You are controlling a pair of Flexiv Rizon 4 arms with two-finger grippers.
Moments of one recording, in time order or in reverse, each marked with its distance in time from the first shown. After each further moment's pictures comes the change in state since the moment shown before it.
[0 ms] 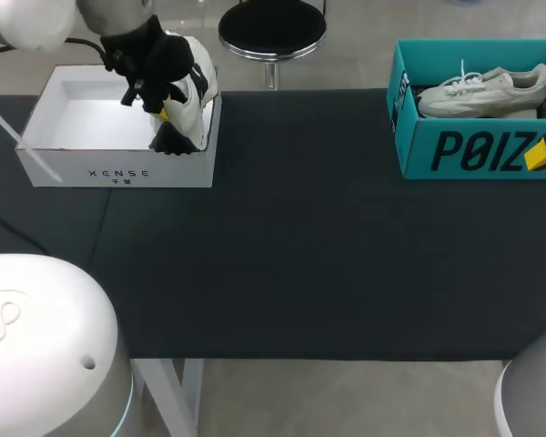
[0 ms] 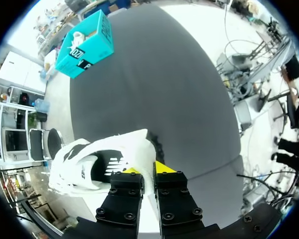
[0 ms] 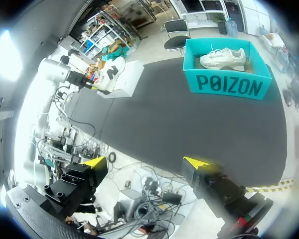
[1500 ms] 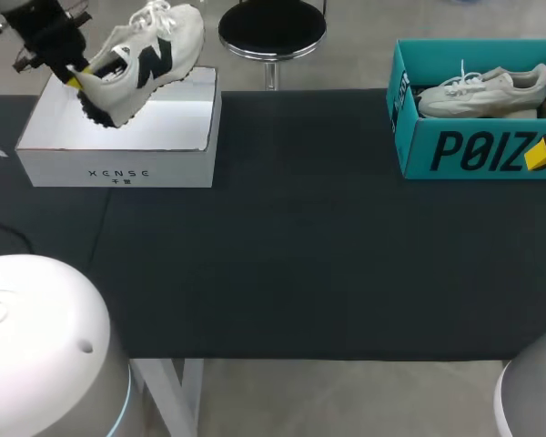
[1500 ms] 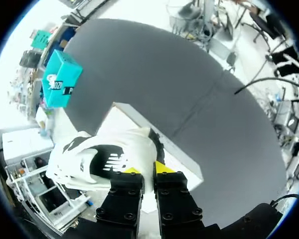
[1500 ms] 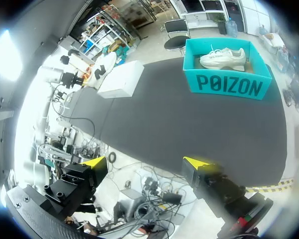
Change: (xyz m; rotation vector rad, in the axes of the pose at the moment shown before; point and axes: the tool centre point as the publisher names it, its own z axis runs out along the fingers) left arm -0.005 0.143 -0.049 -0.033 -0.110 0.597; right arm 0.000 0.000 0.000 0.000 0.000 0.000
